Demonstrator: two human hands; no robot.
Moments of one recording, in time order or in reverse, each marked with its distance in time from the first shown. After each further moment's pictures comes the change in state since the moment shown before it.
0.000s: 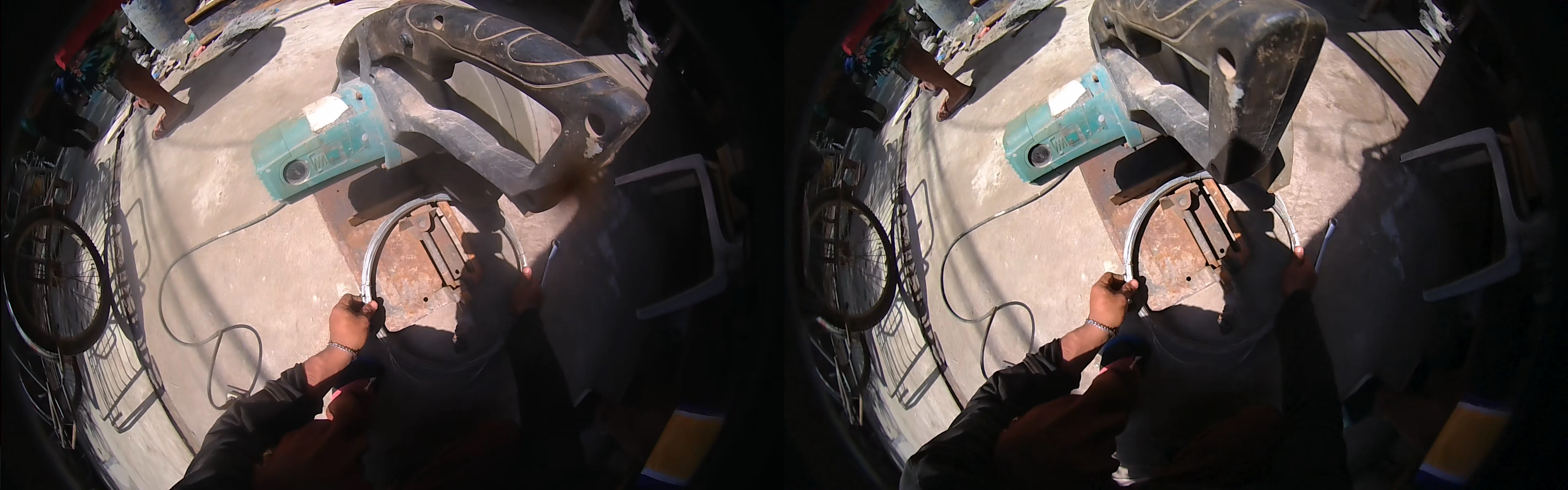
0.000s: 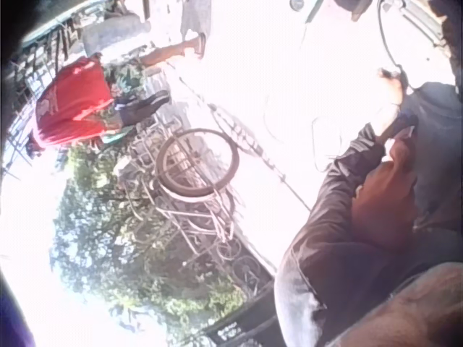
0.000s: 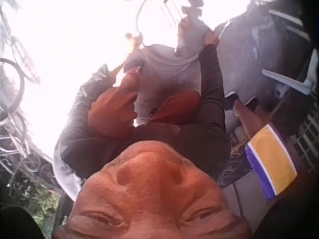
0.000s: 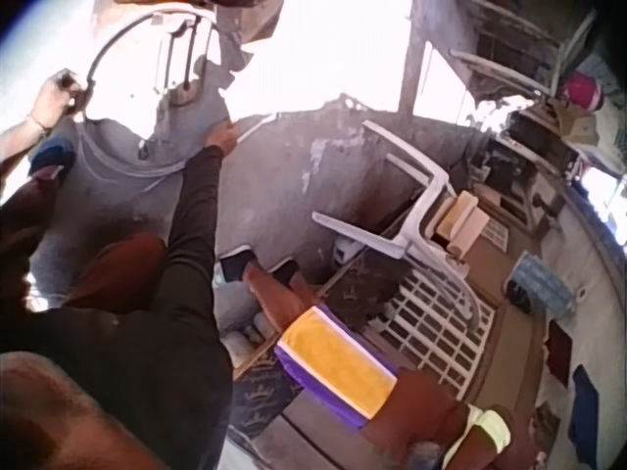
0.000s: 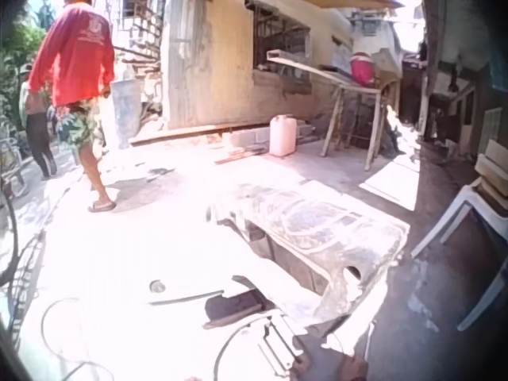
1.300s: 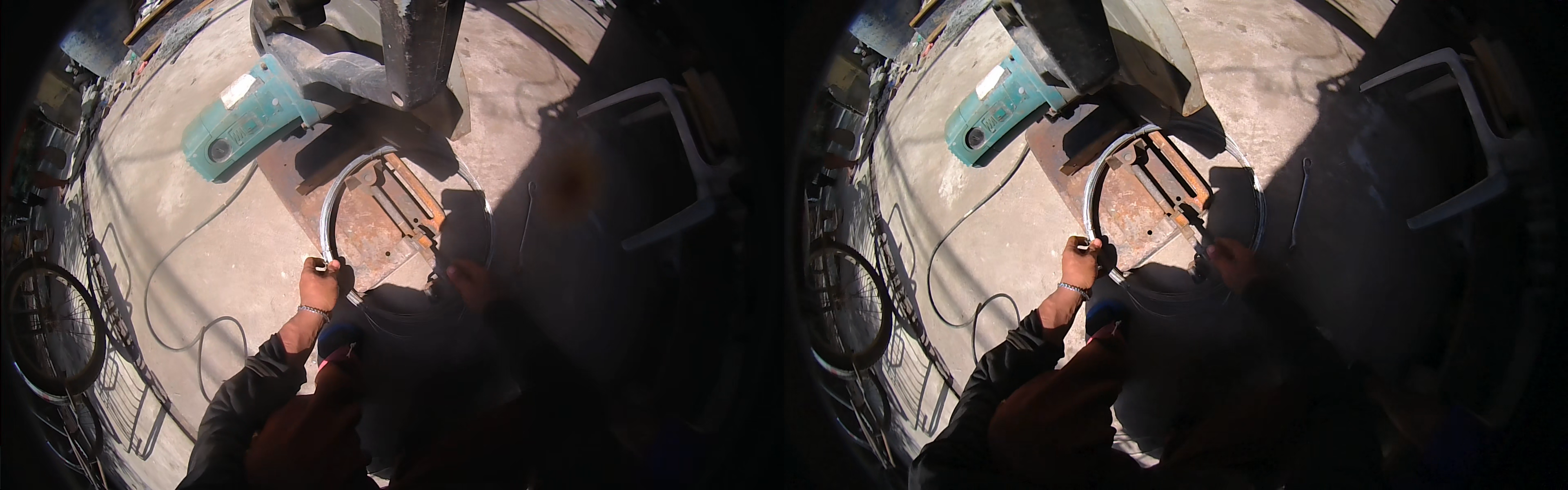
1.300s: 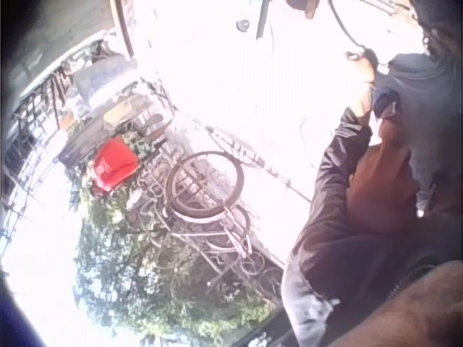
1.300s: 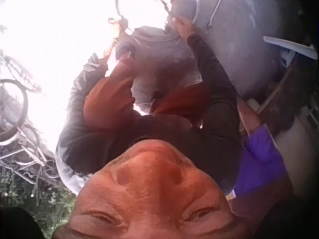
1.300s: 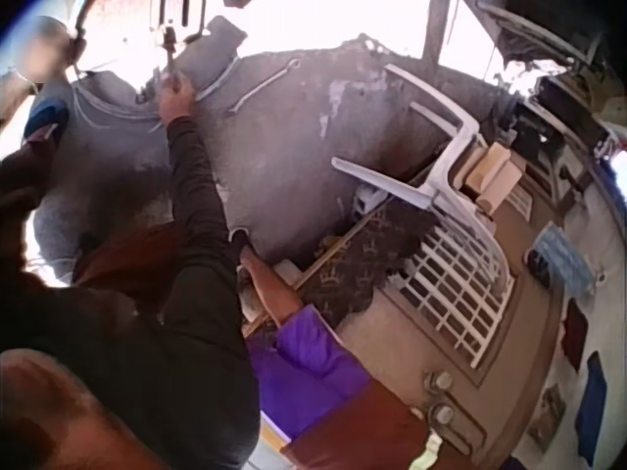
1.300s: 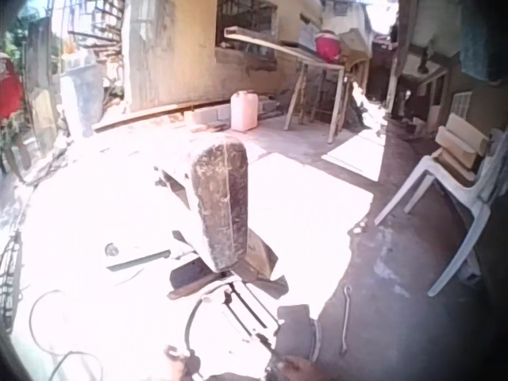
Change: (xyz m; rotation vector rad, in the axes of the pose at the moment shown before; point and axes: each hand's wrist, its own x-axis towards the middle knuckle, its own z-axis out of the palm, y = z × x) left_hand 0.017 0.000 0.011 0.054 -0.056 -0.080; right_hand -0.137 -0.020 -0.057 0.419 -0.573 -0.279
